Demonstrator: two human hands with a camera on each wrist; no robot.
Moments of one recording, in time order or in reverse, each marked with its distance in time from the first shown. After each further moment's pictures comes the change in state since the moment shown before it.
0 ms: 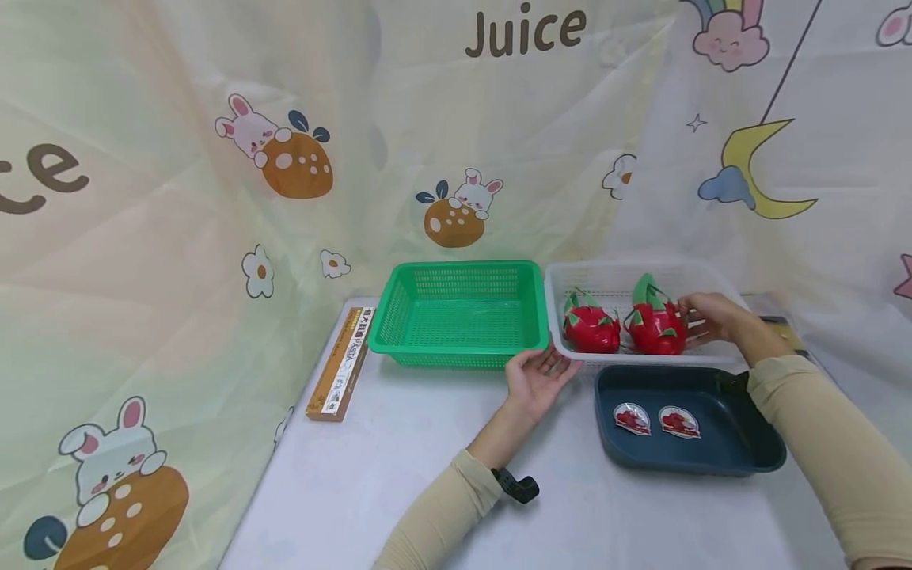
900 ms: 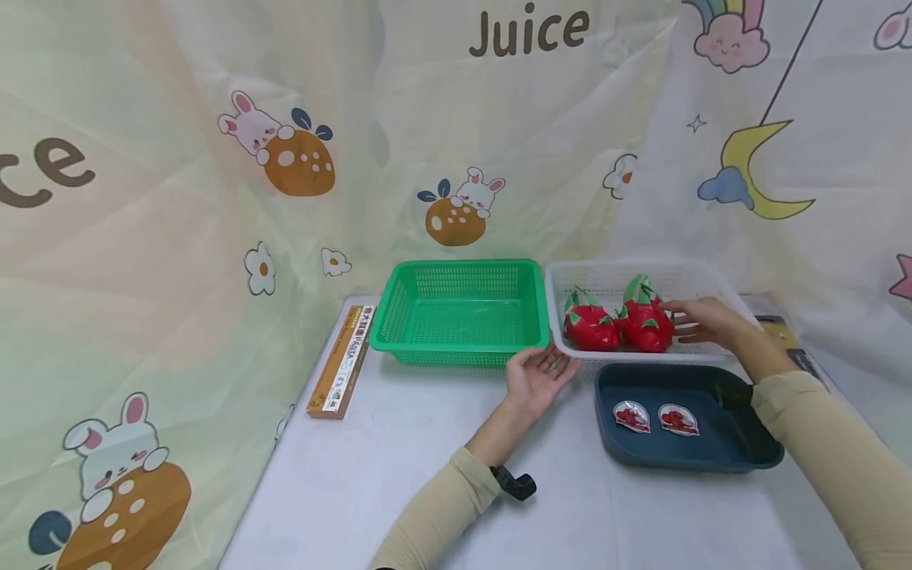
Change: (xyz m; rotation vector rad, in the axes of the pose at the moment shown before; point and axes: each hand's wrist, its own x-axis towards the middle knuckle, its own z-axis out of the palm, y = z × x) left_hand -0.005 0.006 0.000 0.065 -0.042 -0.028; right_hand -0.020 0.000 0.026 -0.208 0.040 -0.078
